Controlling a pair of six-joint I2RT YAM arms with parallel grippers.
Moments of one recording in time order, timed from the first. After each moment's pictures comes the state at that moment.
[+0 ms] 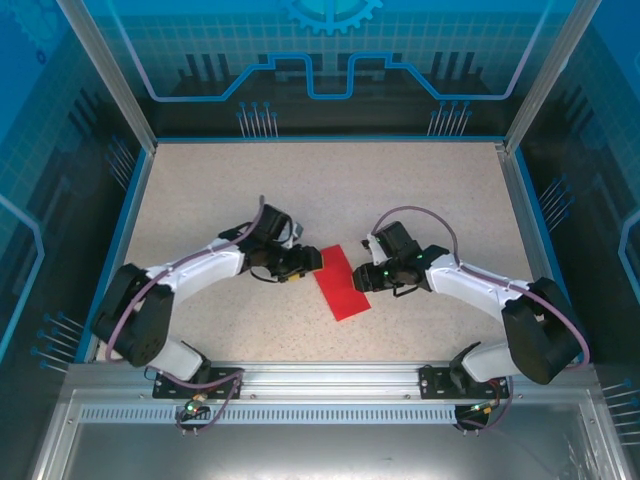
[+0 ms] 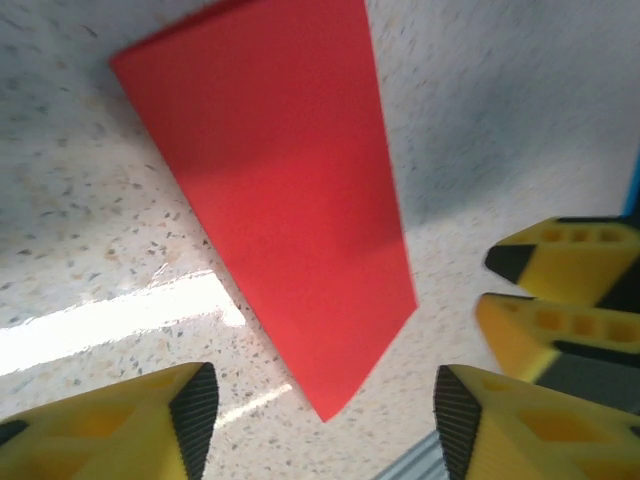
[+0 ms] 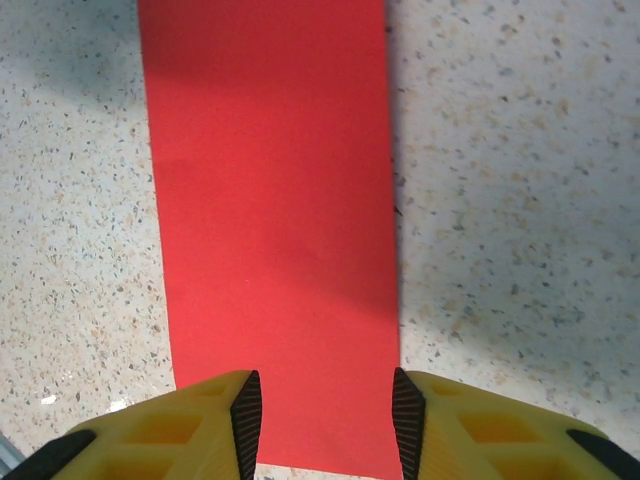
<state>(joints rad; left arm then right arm) -0.52 1.54 0.91 -0.42 0.47 -0.76 0.57 1.39 0.75 -0.42 -0.28 0.39</state>
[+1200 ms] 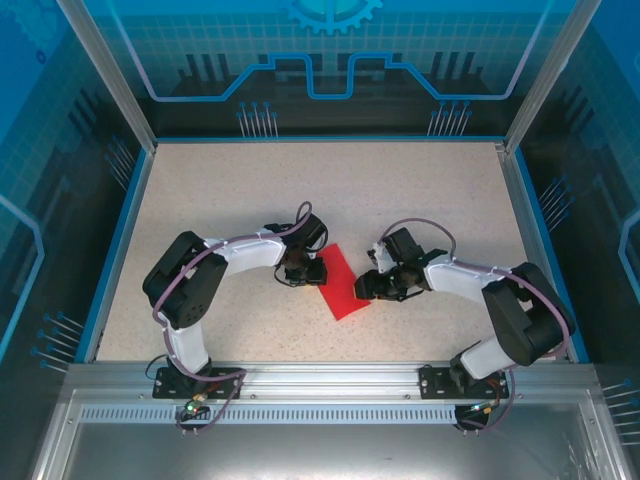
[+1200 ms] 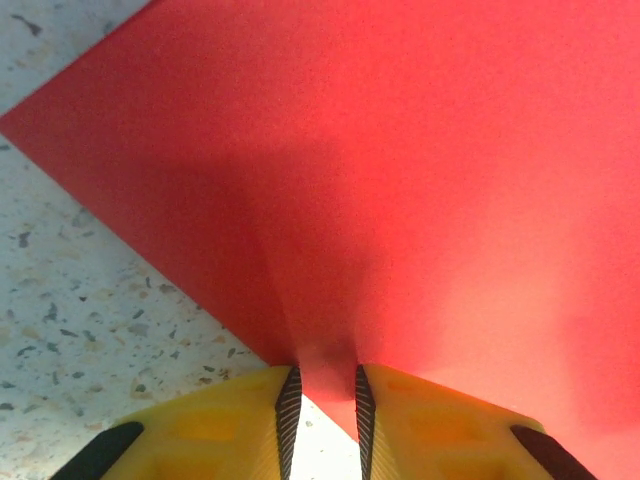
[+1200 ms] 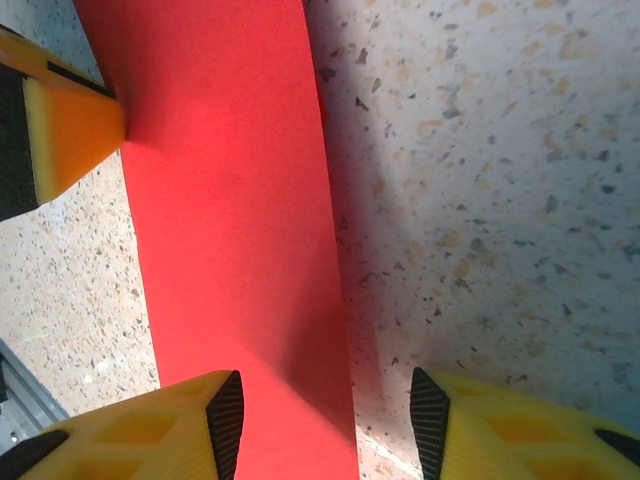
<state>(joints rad) -0.64 1.84 1.09 -0.56 0.24 -0.63 0.50 1.51 0.67 -0.34 -0.49 0.45</state>
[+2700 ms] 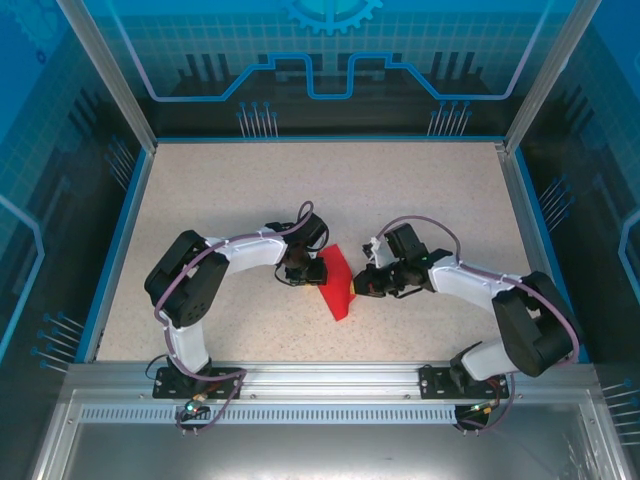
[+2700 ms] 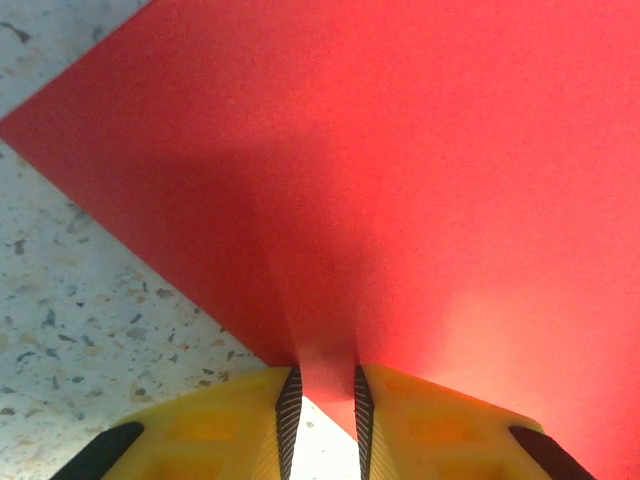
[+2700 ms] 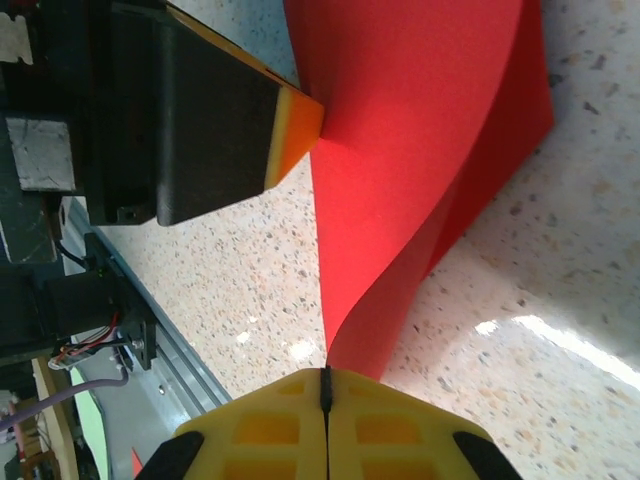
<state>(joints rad) -0.64 1.85 1.11 -0.58 0.24 -0.61 0.51 1.45 0.68 -0.27 -0.68 0.56</state>
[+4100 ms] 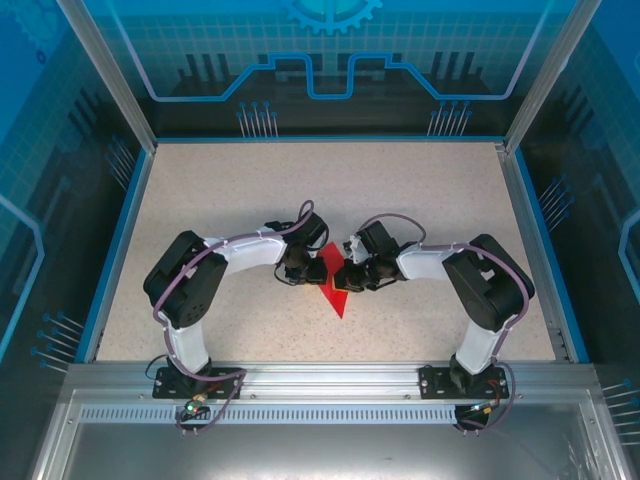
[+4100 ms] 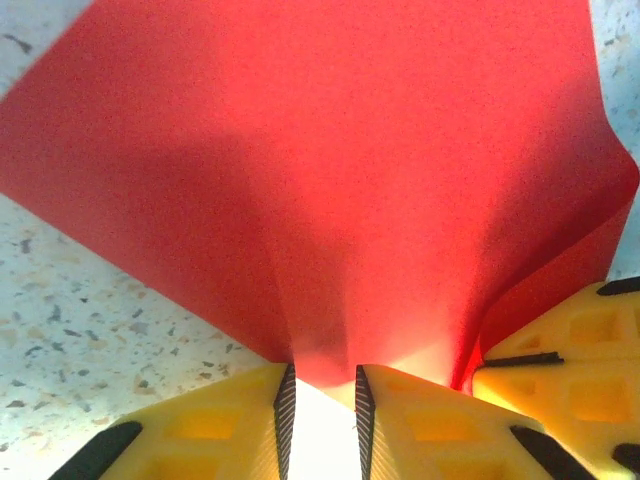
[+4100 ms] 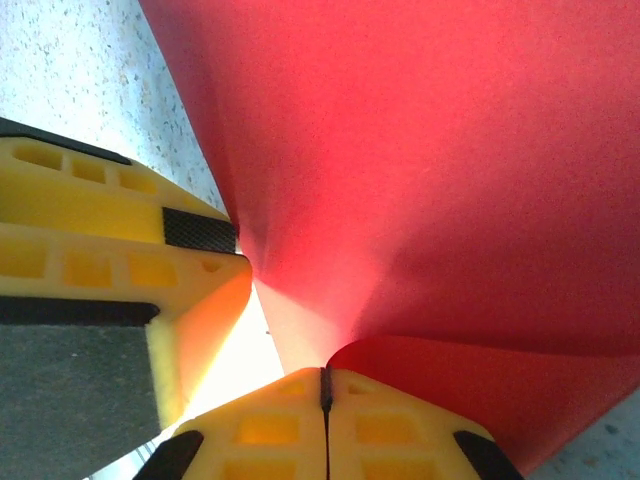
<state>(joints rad) -0.63 1.84 1.12 -0.60 0.24 -0.58 0.58 1.77 0.81 -0.11 -0.60 0.66</state>
